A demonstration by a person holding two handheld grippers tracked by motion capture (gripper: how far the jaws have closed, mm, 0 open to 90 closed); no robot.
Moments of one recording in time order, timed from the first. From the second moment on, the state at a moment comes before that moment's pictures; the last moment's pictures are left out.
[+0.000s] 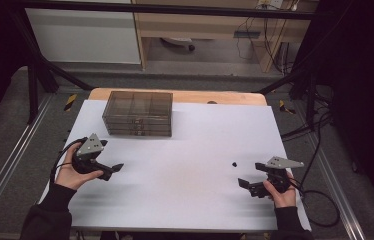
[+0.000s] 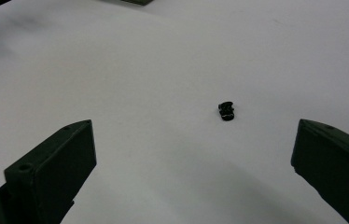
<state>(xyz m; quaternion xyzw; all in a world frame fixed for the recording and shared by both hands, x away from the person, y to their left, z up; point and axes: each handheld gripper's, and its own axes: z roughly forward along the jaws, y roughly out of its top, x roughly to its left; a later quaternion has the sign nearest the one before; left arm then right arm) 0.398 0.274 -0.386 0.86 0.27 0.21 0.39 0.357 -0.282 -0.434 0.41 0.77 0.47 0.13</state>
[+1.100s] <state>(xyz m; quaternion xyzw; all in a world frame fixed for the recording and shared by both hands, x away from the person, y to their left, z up) 0.418 0.263 -0.388 0.87 0.25 0.24 0.34 0.357 -0.282 -0.434 0.41 0.78 0.47 0.13</state>
